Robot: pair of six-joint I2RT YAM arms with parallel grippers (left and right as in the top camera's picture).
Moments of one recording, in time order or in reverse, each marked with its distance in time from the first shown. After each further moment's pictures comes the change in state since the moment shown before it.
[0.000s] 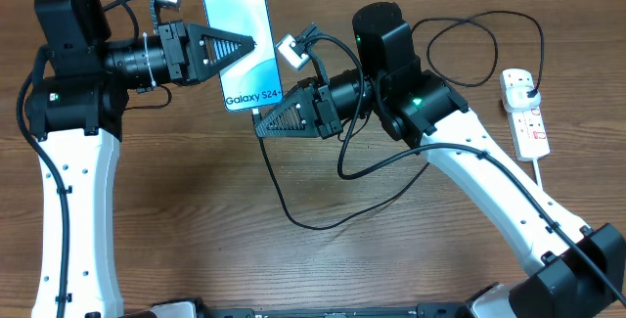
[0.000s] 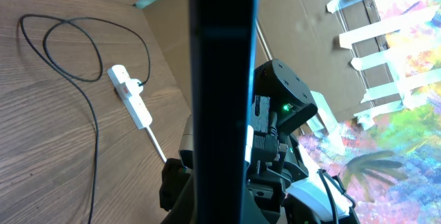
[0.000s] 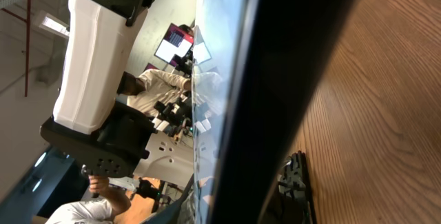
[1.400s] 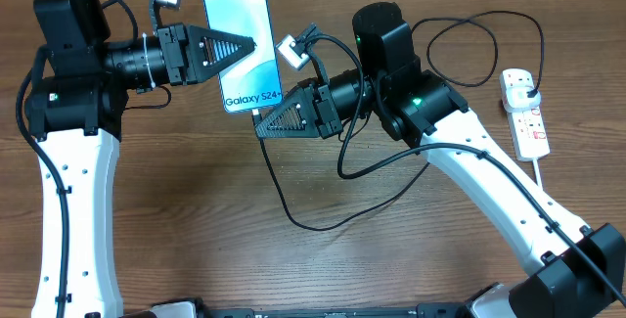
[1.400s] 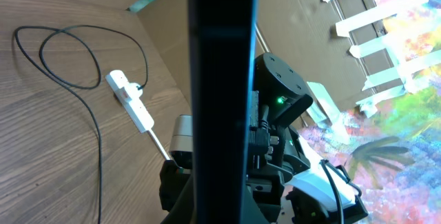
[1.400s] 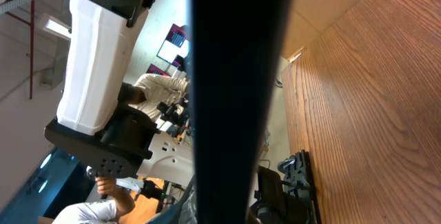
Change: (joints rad) left arm 0.000 0.000 0.001 0.002 0.023 0.069; right arm 0.000 0.000 0.000 -0.001 -0.005 0.015
